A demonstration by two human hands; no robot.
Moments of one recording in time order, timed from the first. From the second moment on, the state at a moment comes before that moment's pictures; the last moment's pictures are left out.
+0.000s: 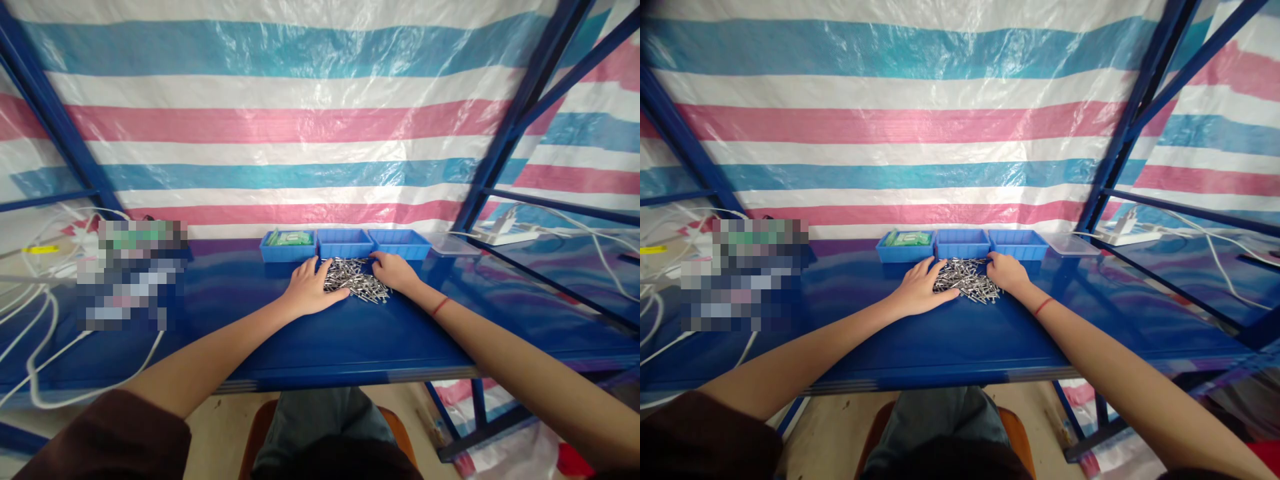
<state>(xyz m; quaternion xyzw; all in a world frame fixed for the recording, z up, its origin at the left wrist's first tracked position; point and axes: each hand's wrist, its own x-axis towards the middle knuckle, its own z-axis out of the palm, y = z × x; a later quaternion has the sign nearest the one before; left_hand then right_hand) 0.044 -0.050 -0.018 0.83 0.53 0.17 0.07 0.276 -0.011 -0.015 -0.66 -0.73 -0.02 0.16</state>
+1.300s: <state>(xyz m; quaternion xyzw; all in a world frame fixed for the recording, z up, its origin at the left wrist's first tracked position) 0.076 -0.051 -0.015 0.87 0.46 0.17 0.08 0.257 -0.080 -0.006 -0.59 -0.79 -0.09 0.09</state>
